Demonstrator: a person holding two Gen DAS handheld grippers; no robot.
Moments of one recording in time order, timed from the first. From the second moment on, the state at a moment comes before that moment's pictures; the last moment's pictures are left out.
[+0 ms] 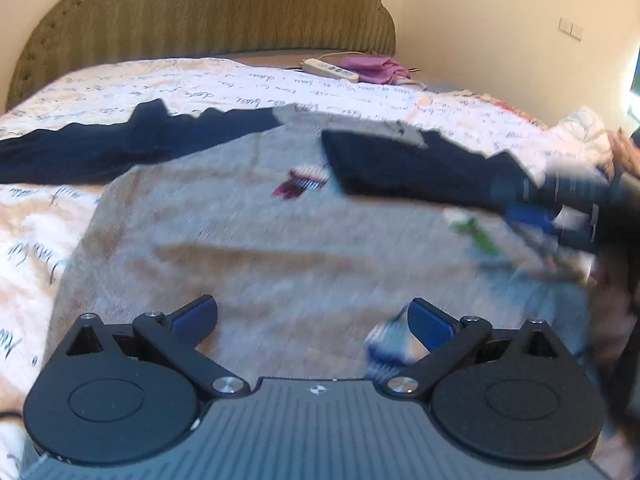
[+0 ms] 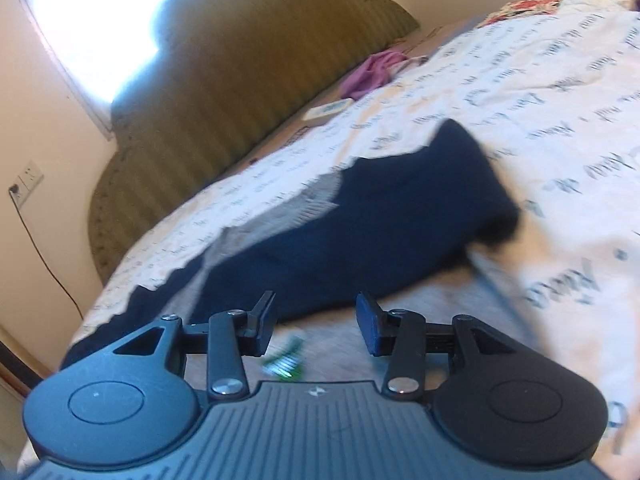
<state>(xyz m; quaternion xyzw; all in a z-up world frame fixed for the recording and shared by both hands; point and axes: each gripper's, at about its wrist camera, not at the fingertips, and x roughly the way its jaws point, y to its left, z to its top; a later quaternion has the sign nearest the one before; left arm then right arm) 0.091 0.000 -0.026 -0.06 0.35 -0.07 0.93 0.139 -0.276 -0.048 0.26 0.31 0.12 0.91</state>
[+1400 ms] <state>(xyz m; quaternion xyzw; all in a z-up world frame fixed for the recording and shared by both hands) 0.201 0.050 -0.015 -0.04 0.38 0.03 0.92 0.137 -0.289 -0.067 0.30 0.29 0.13 0.90</state>
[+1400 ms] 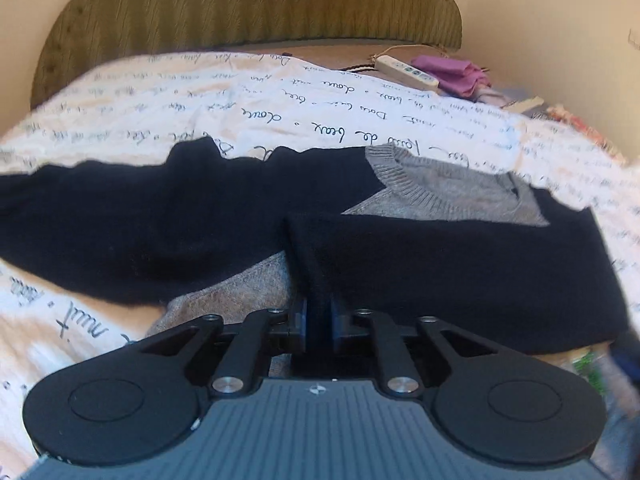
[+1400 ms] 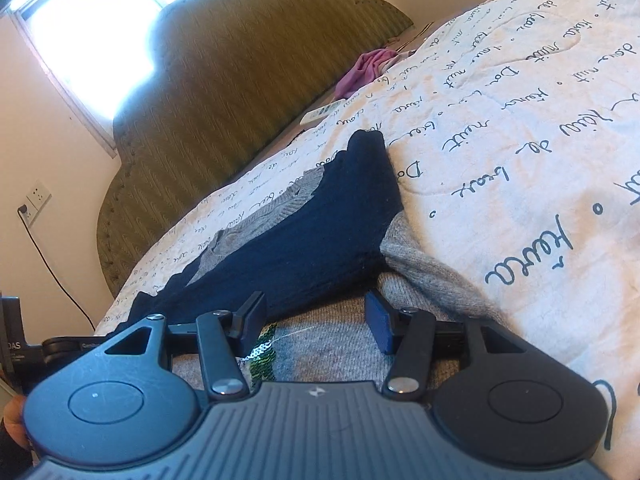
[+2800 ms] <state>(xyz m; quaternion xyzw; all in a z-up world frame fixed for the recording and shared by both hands) 0.143 0.371 -0.002 -0.46 0.19 0.28 0.82 0.267 -0.245 -0.055 0.05 0.32 0.09 0.94</state>
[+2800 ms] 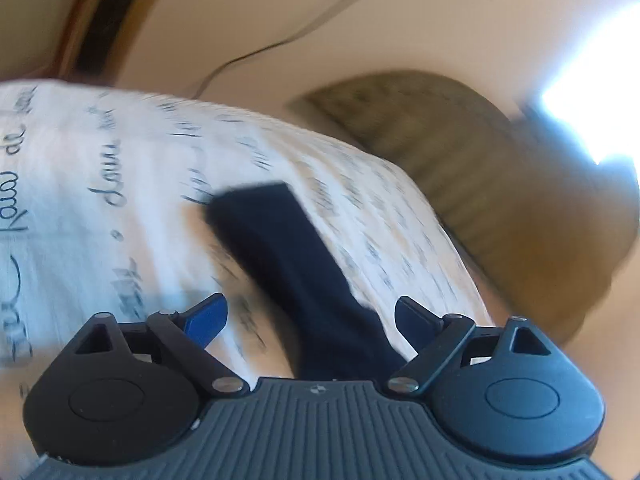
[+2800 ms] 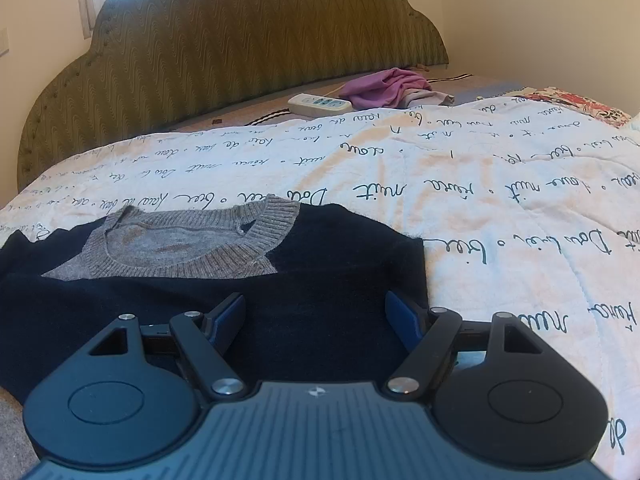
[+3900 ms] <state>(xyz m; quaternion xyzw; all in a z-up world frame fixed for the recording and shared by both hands) 0.165 -0.001 -0.030 -0.12 0.33 -0.12 0.93 0.266 -0.254 -0.054 0.08 0.31 0.10 0.94</state>
